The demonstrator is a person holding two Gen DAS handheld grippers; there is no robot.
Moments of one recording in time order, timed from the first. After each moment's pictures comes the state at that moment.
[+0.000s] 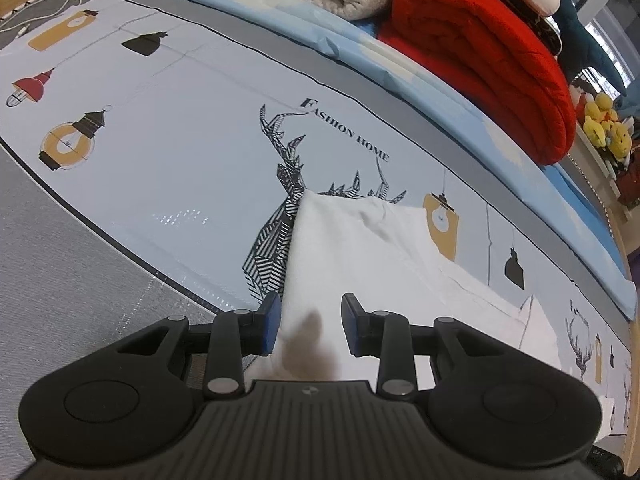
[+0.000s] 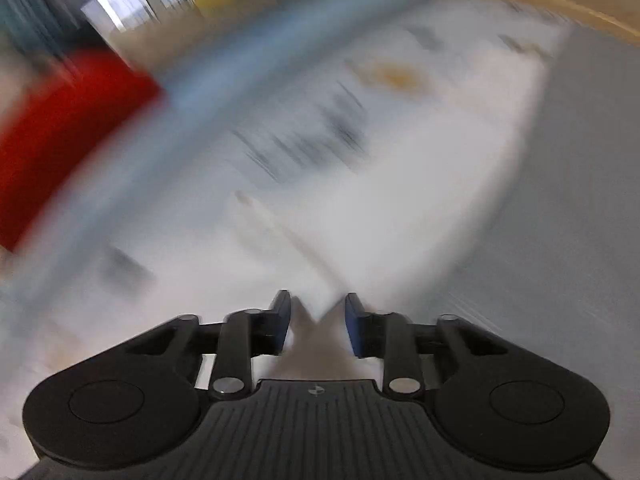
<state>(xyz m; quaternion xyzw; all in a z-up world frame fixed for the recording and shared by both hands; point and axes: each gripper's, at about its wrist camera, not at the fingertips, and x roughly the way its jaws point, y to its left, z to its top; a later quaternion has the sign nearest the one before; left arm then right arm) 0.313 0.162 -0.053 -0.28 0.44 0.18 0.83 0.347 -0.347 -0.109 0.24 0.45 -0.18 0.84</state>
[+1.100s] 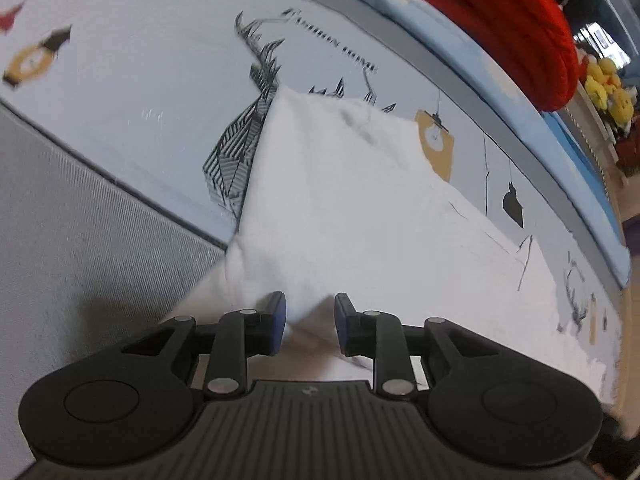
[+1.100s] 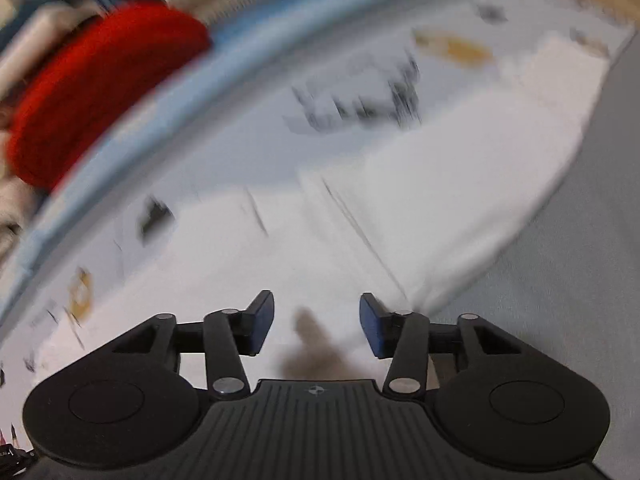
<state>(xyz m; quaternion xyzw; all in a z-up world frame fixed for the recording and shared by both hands) 0.313 0.139 -0.087 -0.31 0.51 0.15 0.79 0.362 -0.338 -0.115 0.25 0.50 -0.06 0.83</state>
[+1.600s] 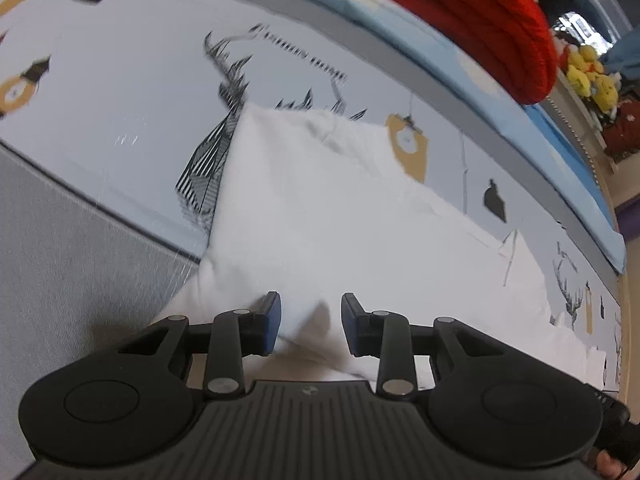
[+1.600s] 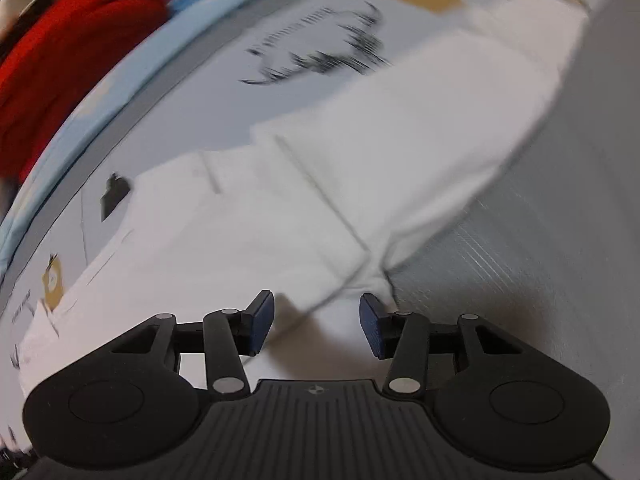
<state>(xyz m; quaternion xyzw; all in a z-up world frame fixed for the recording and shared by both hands) 0.320 0.121 -0.072 -0.28 0.50 0.13 0.81 0.369 -0.355 -0.125 0.27 0.53 -0.09 0.80</state>
